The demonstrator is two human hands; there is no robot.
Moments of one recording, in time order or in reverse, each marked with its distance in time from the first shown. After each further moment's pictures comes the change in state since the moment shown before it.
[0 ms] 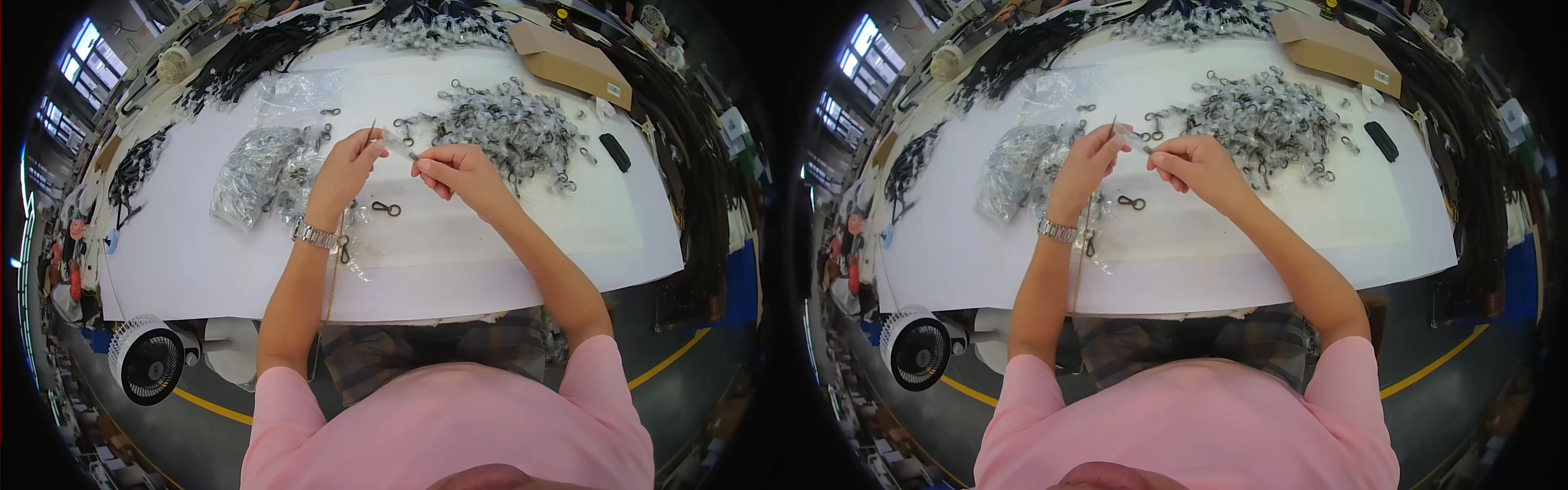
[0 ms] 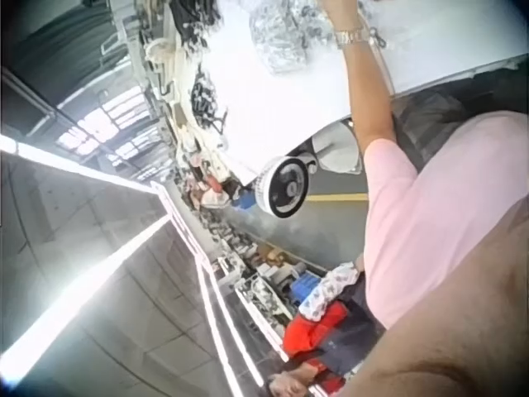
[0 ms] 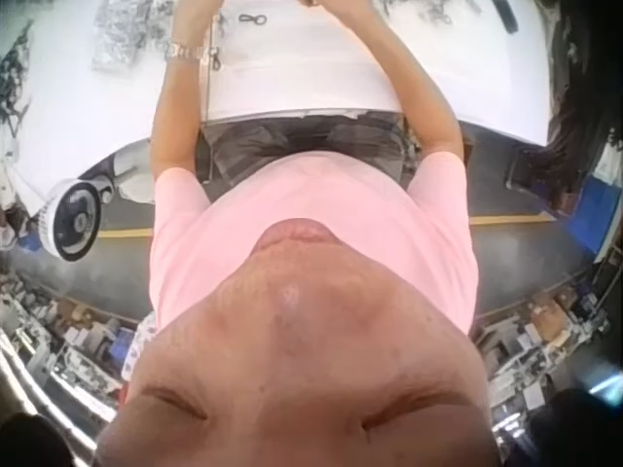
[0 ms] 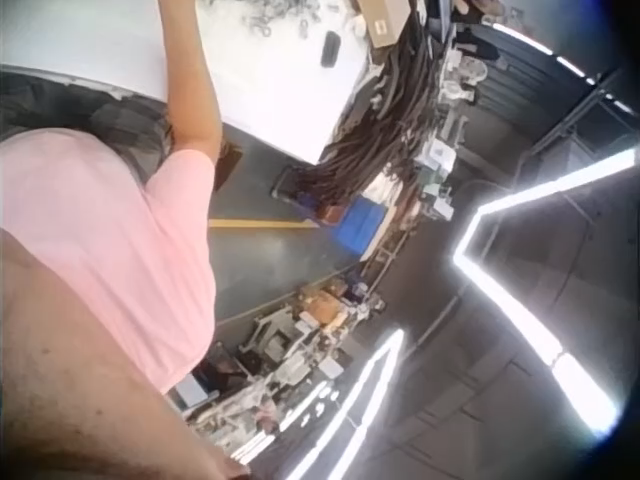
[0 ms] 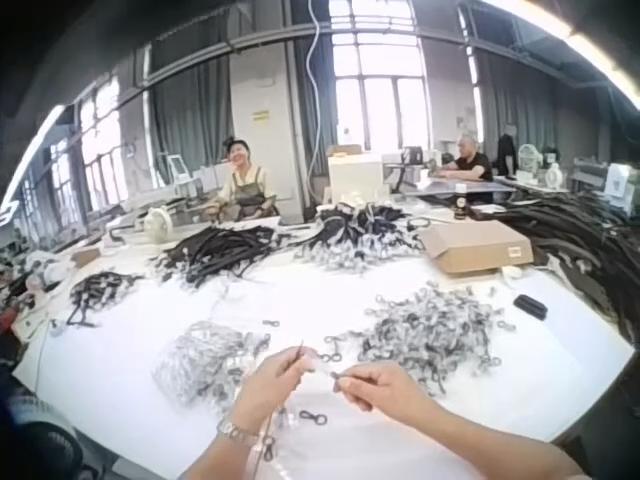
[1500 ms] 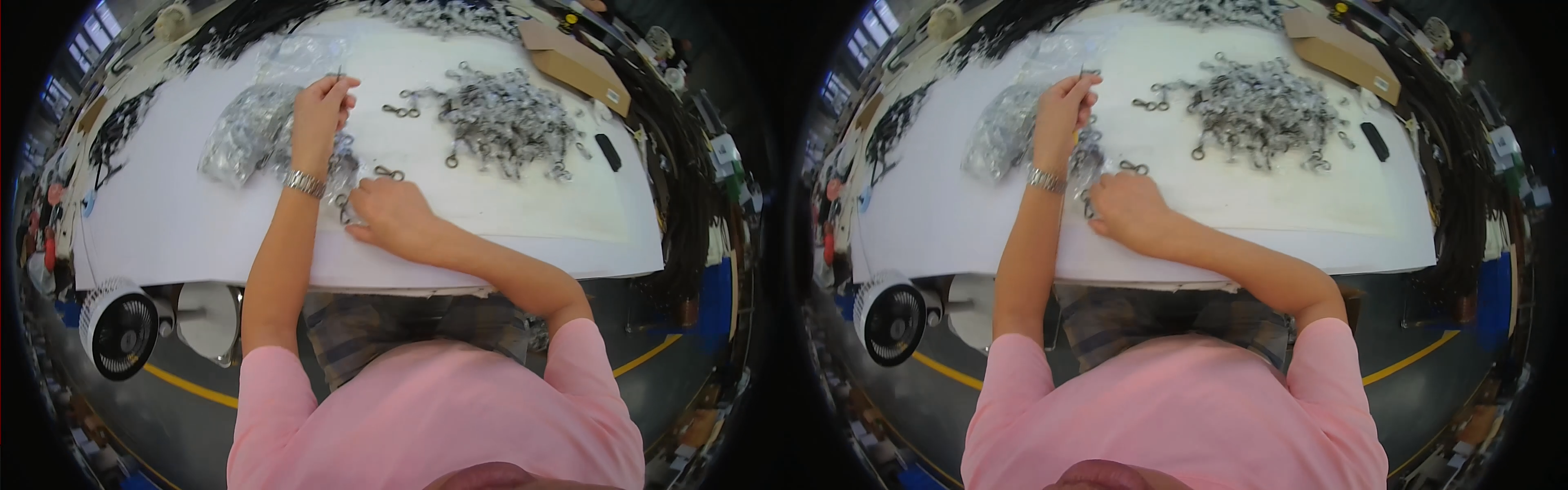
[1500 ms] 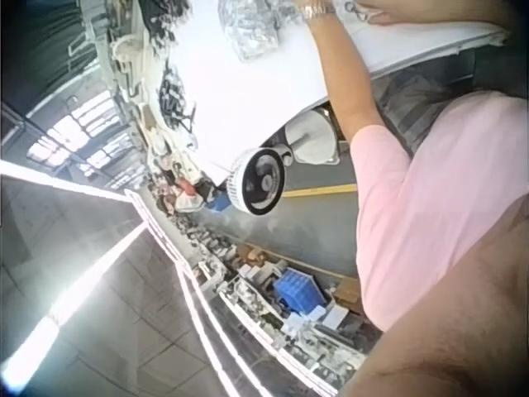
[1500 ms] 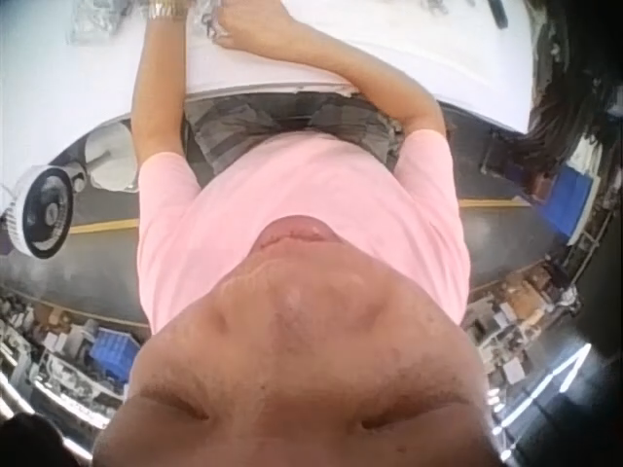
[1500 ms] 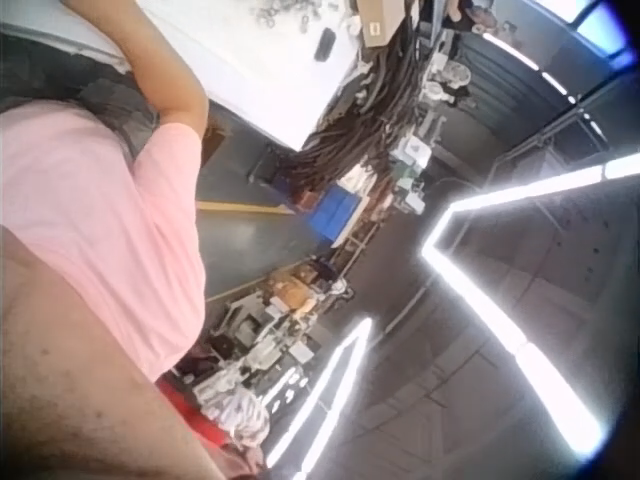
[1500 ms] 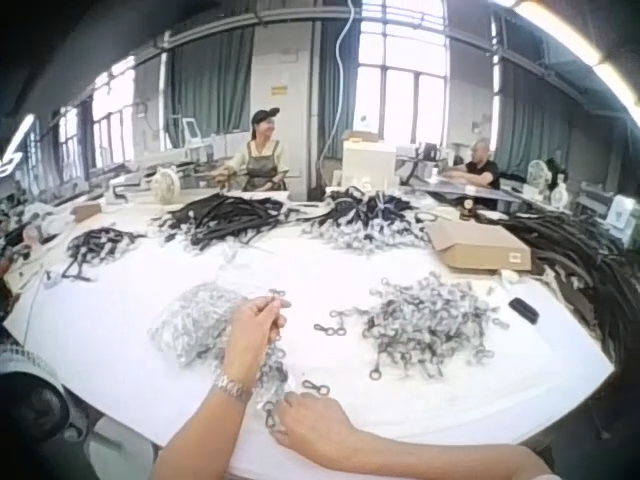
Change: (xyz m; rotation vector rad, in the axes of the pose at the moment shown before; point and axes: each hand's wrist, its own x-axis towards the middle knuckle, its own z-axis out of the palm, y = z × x) left_hand 0.018 0.000 -0.035 -0.080 0.237 0.098; right_hand -0.018 0.024 0.118 -1.143 -0.212 -0.379
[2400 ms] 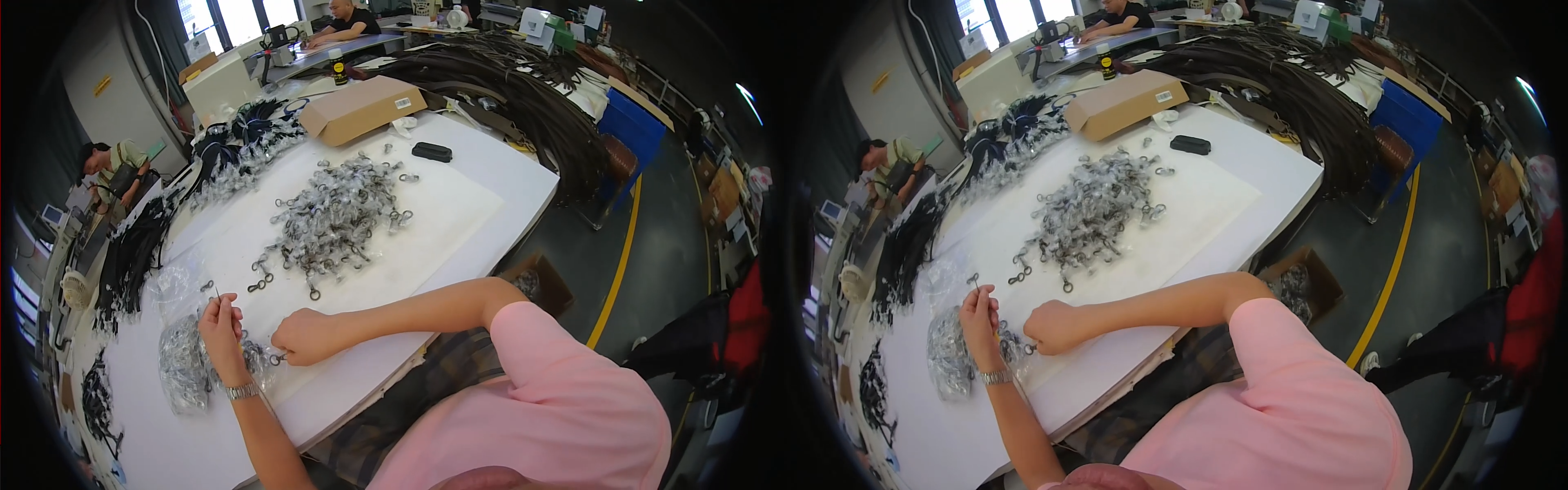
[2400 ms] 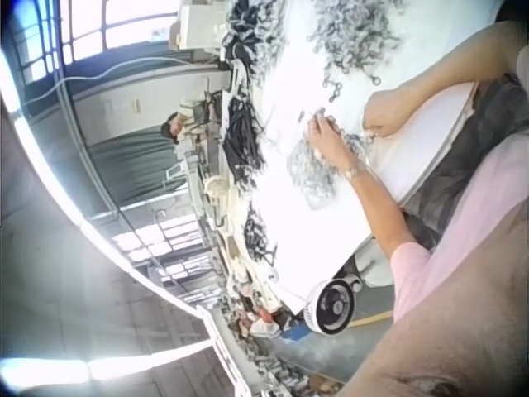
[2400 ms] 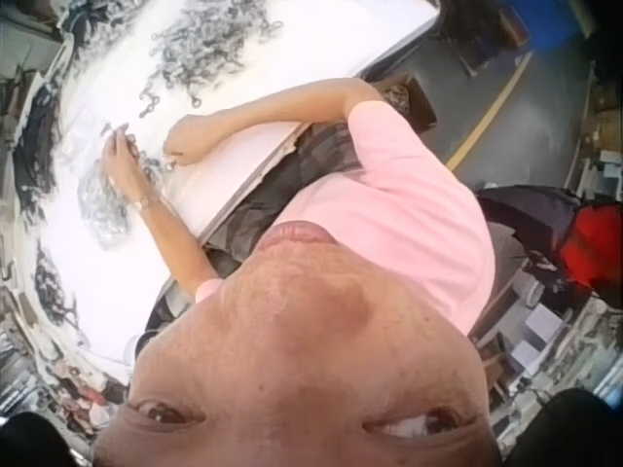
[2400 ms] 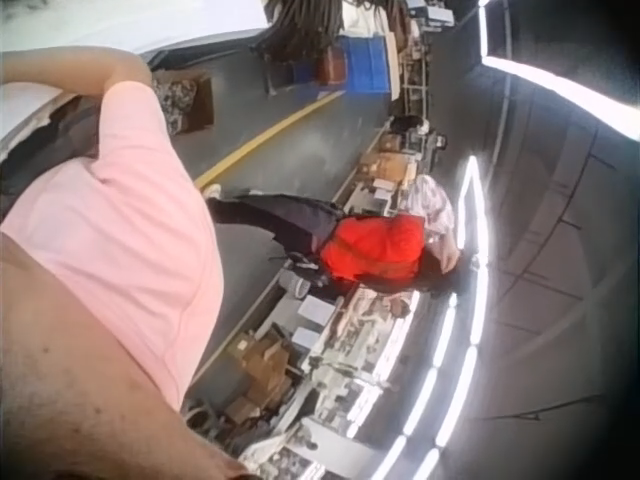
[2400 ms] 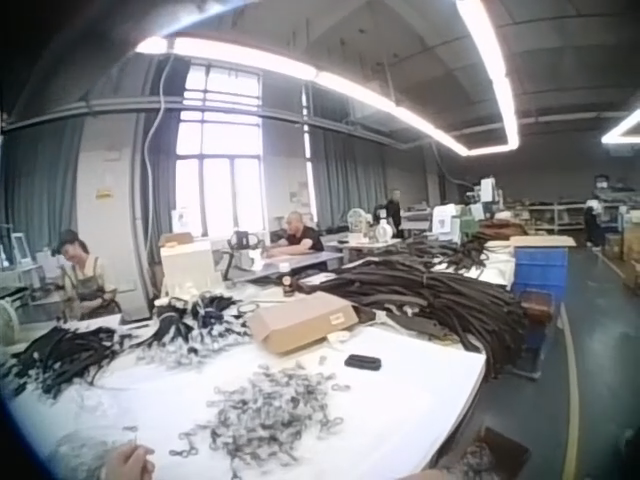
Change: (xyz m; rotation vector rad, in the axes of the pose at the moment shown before) left_hand -0.013 -0.003 0.012 0.177 -0.190 -0.087; right_hand -0.009 0.048 -0.021 0.231 -0.015 0.114
